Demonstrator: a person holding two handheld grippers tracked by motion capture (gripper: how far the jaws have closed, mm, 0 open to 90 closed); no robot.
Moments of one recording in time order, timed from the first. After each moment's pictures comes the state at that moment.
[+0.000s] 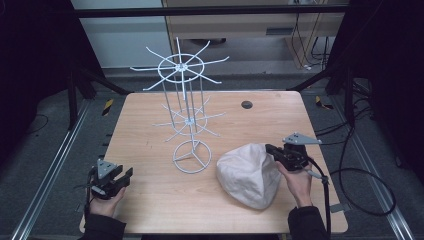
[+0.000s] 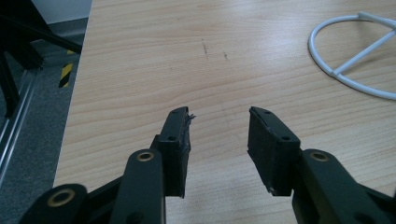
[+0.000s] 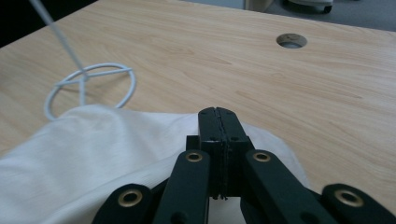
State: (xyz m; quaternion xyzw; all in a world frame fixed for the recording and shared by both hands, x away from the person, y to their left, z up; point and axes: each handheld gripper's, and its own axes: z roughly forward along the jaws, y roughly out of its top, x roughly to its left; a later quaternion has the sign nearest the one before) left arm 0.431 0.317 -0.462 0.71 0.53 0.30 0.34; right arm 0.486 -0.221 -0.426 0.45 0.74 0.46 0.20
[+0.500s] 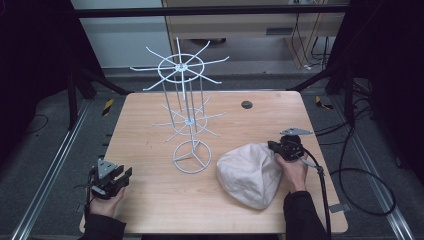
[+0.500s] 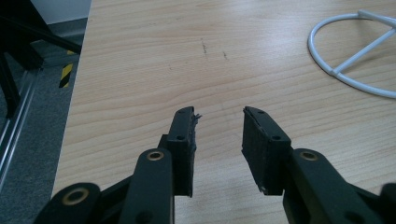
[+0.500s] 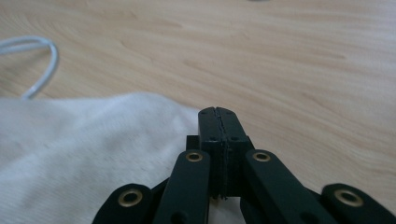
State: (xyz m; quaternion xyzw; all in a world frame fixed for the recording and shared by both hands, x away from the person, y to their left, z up) left arm 0.431 0.318 -0.462 0.71 0.53 0.30 0.34; right arm 0.542 -0.237 -0.471 0.49 0.75 0.40 0.19
